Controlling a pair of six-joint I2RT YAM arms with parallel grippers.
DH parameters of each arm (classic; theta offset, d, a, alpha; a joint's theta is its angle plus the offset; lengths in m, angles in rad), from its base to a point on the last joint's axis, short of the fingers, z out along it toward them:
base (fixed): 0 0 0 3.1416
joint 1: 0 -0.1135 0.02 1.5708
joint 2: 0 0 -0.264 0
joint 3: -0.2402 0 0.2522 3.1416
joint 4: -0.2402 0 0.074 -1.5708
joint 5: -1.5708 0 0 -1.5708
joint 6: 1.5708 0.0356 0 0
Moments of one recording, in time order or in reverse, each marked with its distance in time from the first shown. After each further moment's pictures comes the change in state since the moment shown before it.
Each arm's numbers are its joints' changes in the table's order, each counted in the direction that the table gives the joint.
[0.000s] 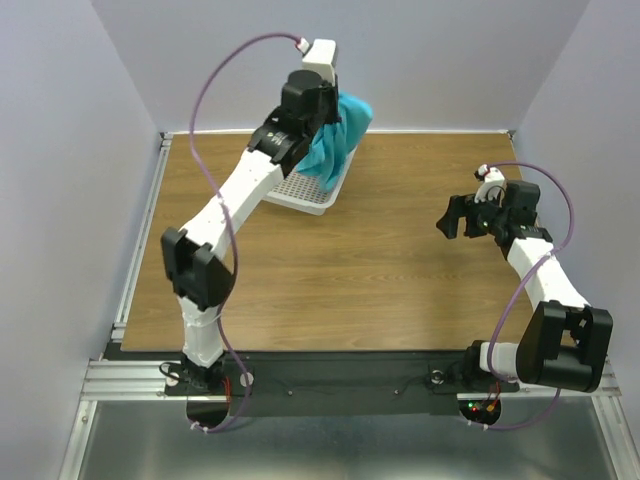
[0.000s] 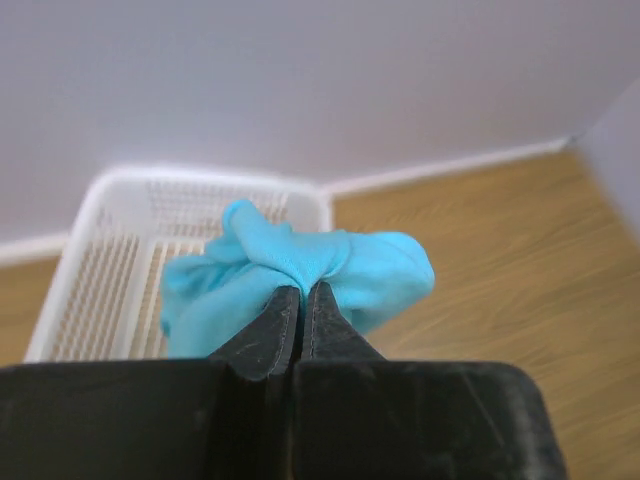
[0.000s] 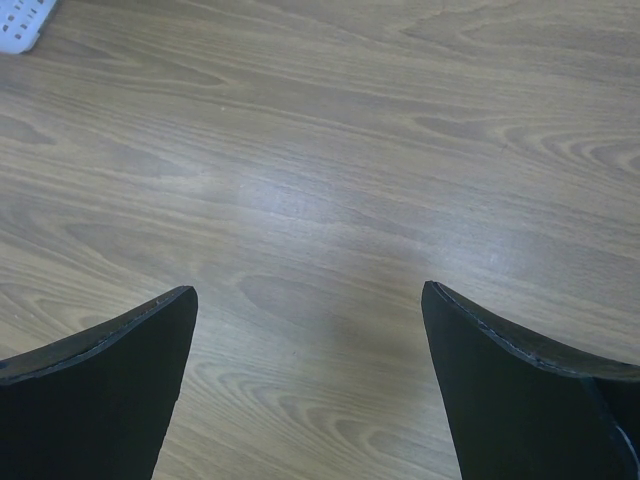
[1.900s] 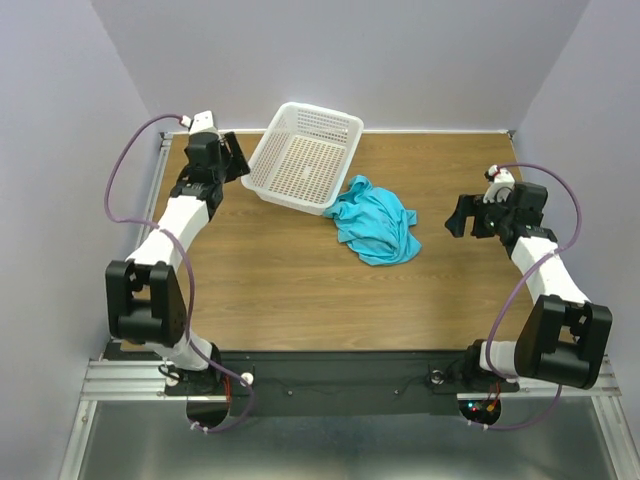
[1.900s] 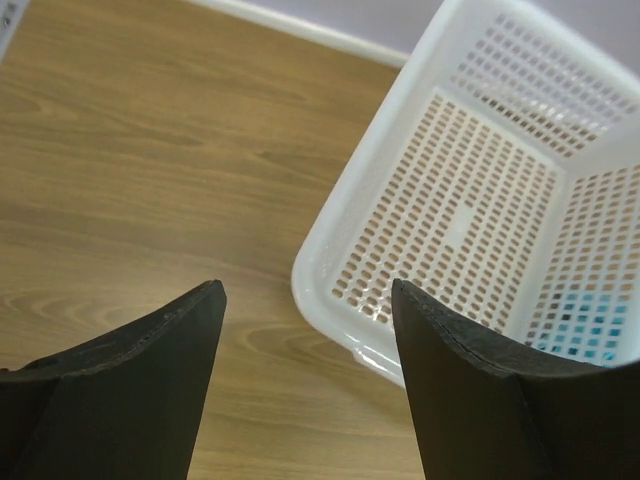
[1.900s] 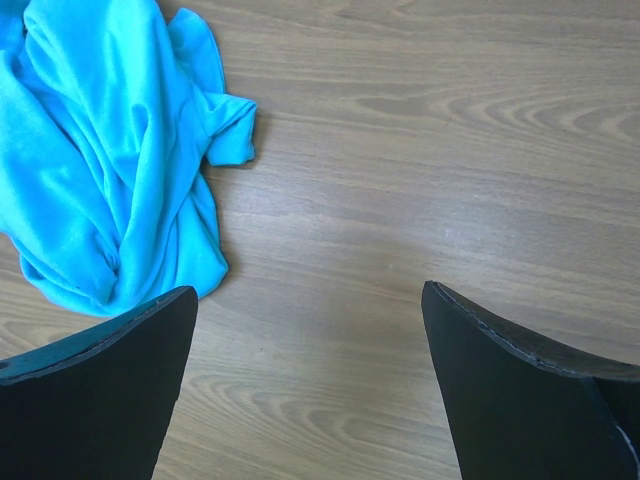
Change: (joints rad) left arm -0.434 -0.492 0.867 0.248 -0.067 -0.158; right arm 0.058 0.023 0.000 0.004 -0.040 0.019
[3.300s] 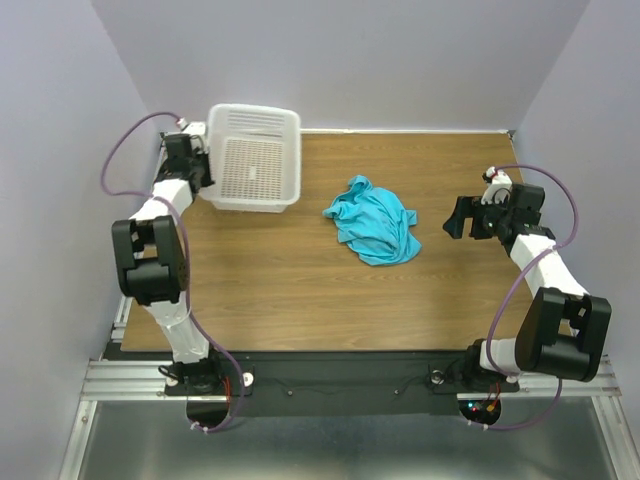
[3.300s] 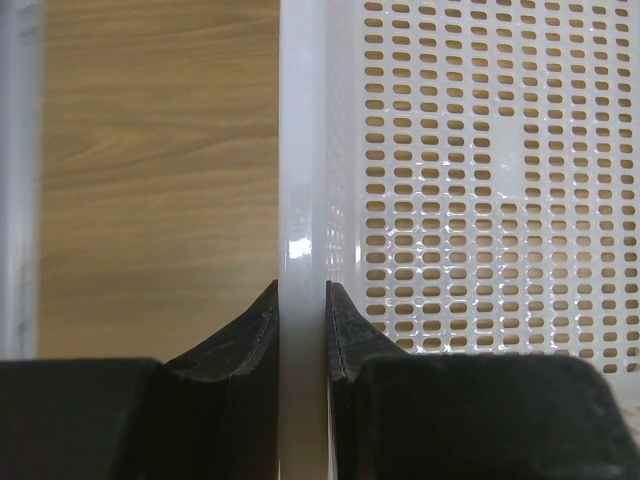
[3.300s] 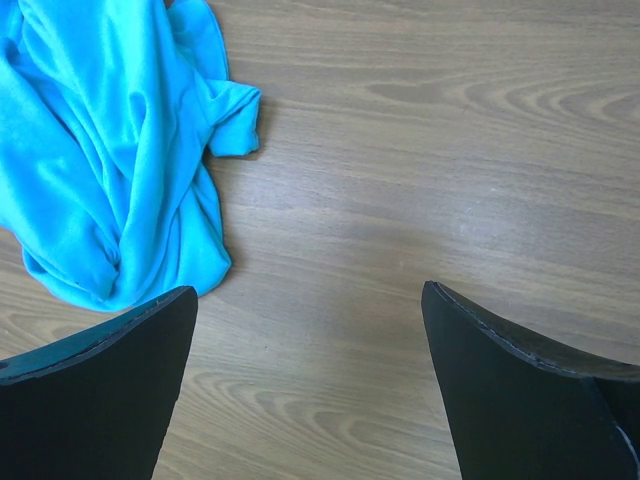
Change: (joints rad) left arm -0.182 0.393 -0.206 -0.049 -0.241 0.419; right arm 0.002 0.038 0.000 0.000 0.021 0.000
